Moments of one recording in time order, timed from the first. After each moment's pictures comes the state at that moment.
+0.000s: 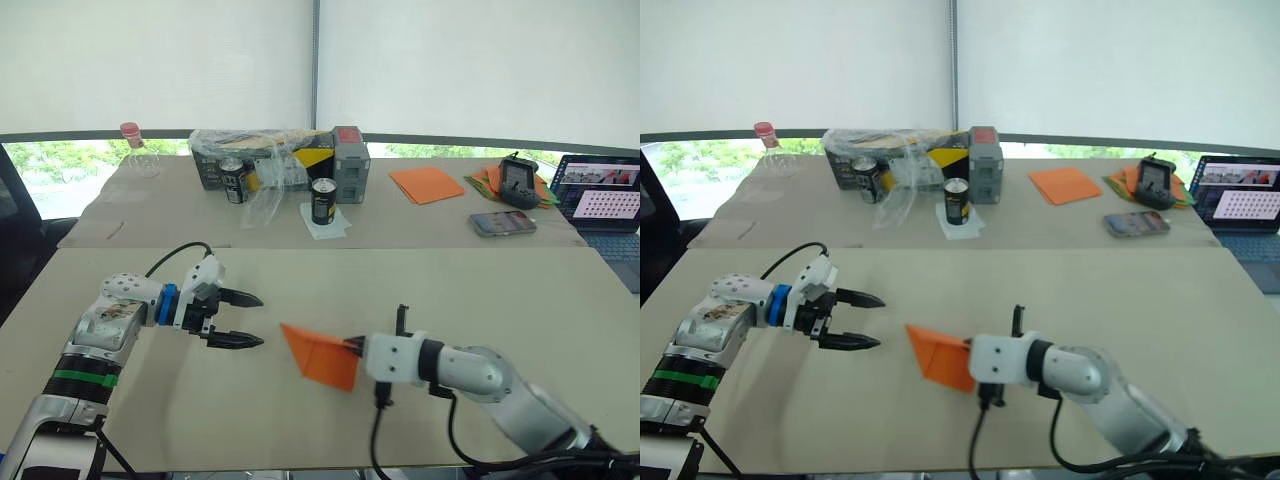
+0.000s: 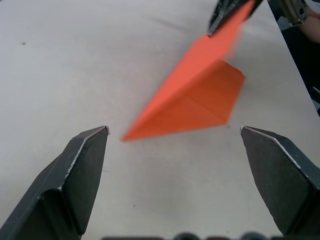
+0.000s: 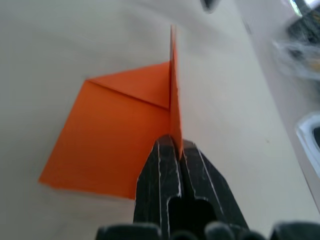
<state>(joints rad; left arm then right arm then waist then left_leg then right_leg) -0.51 0.78 -0.08 0.23 -0.36 0.32 -1.49 -0.28 -0.88 0.45 -0.39 -0.07 -0.09 0.73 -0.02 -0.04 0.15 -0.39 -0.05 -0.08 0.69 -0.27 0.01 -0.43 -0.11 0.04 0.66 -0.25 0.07</state>
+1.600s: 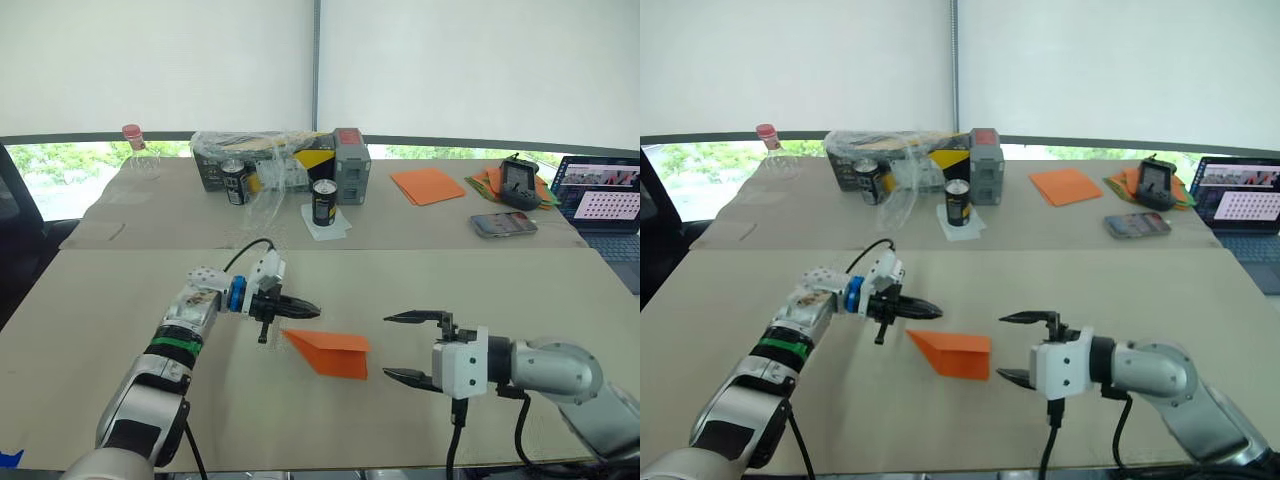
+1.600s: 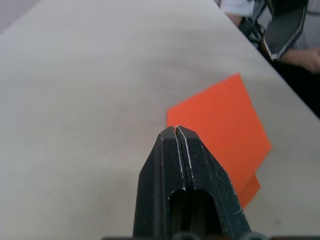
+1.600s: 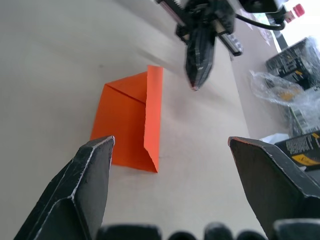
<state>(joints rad) -0.77 0.44 -0.21 0.69 -0.22 0.00 -1.55 -0.03 -0.90 0.11 -0.52 0.07 -0.14 0.82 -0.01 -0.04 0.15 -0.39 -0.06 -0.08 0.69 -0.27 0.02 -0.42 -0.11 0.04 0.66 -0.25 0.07</state>
